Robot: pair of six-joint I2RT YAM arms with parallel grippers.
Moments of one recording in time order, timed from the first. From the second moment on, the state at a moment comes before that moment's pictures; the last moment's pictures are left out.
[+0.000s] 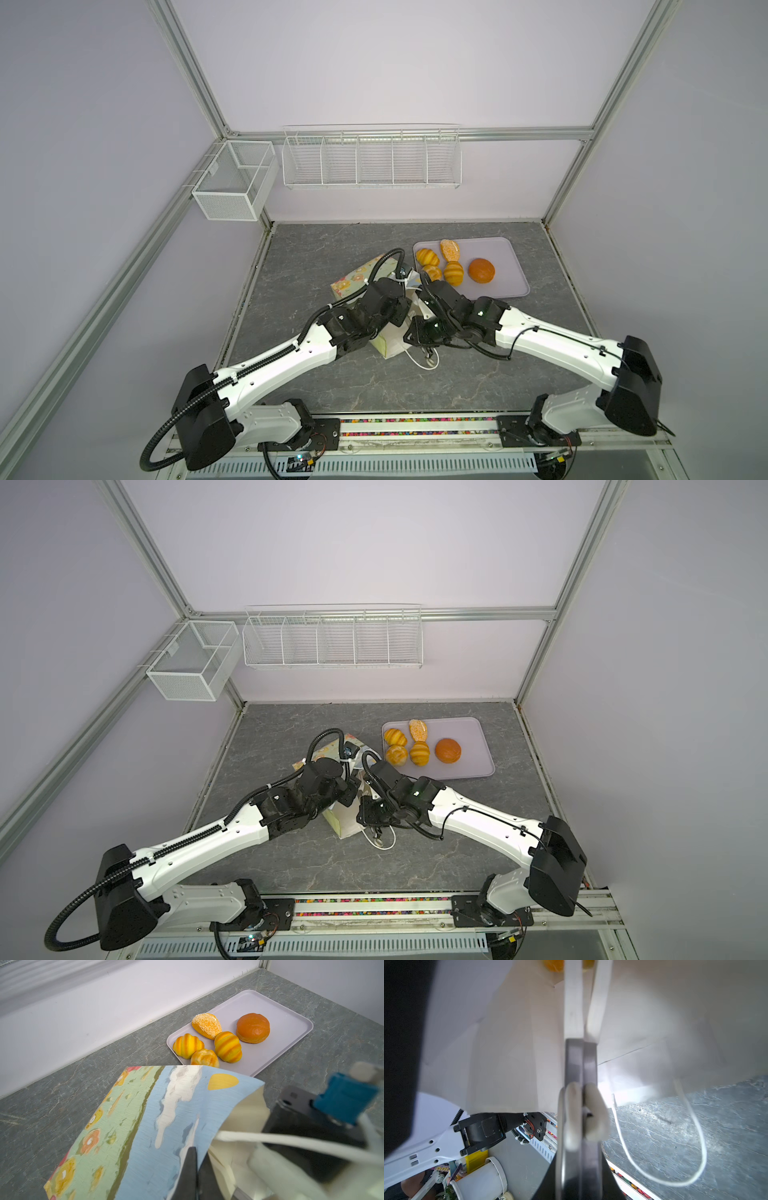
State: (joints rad) left arm -0.95 1.24 0.98 -0.32 -0.35 -0.10; right arm 0.98 1.42 1.12 -0.65 -0.24 0.87
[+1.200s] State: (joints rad) left arm -0.81 1.34 1.15 -0.51 -0.37 -0.19; right arm 1.00 1.32 1.09 -0.81 -0.22 0.71
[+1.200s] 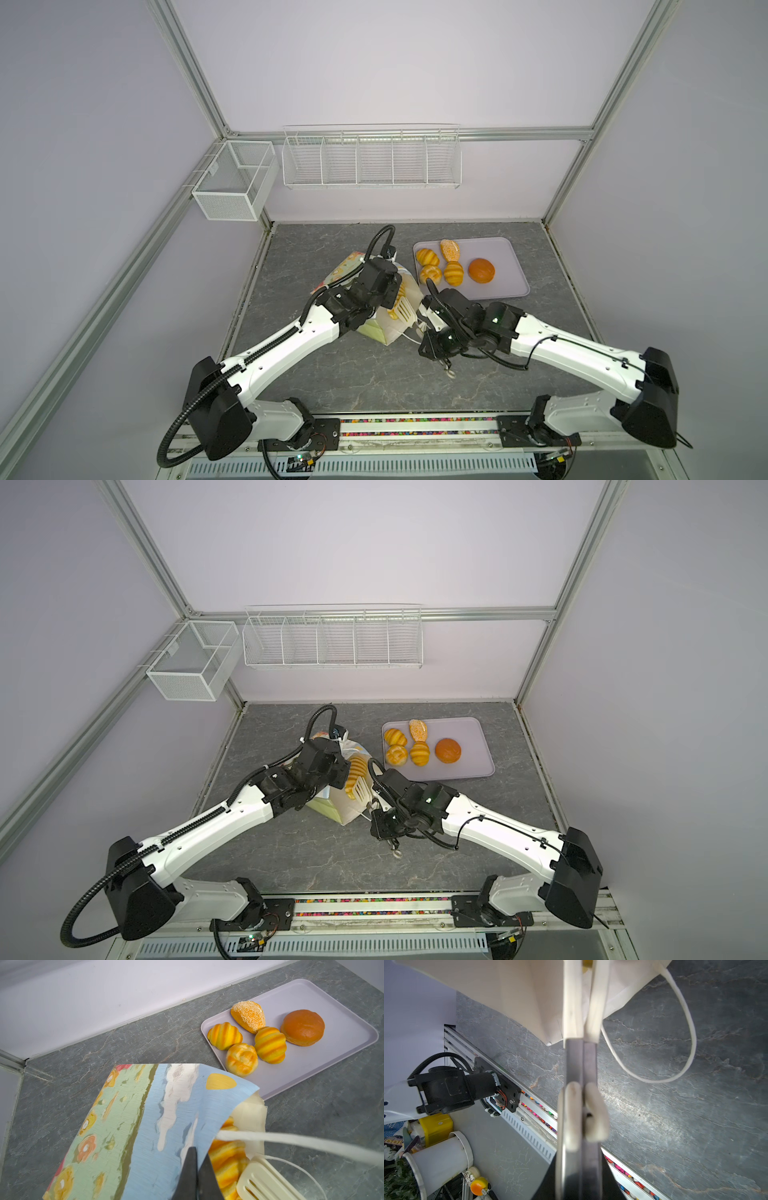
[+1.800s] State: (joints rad) left arm -0.71 1.48 1.32 -0.62 -0.32 -0.31; right arm 1.00 1.21 1.09 -0.81 -0.19 0.68
